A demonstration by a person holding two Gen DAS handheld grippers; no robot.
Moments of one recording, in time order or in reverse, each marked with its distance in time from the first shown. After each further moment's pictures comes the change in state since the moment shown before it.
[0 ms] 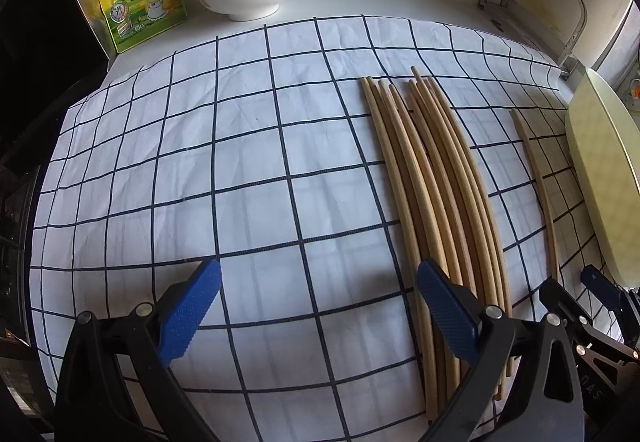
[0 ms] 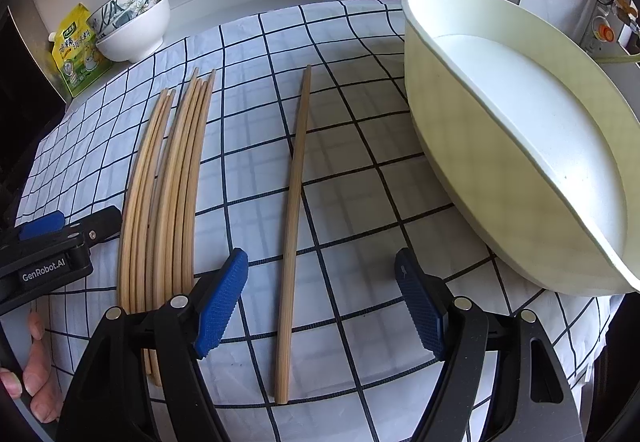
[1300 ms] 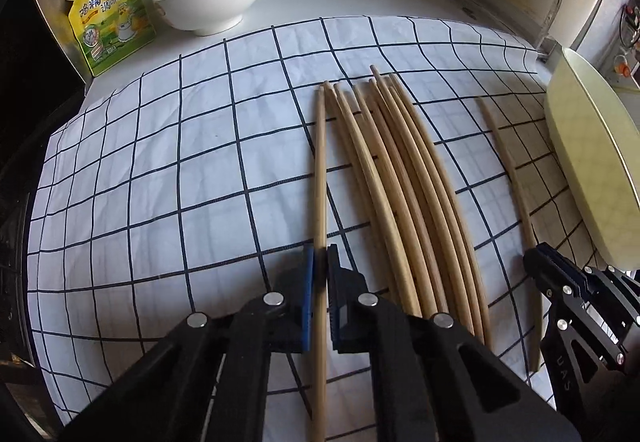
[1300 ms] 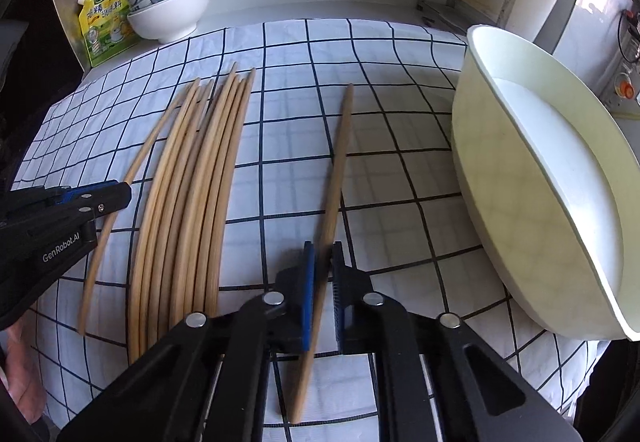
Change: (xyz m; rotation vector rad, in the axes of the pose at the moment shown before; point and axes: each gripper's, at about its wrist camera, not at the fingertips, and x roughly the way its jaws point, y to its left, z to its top) left arm -0.001 -0.024 0.003 0.081 0.003 -0.026; right arm 0.002 0.029 0.006 -0.155 -0.036 -0.013
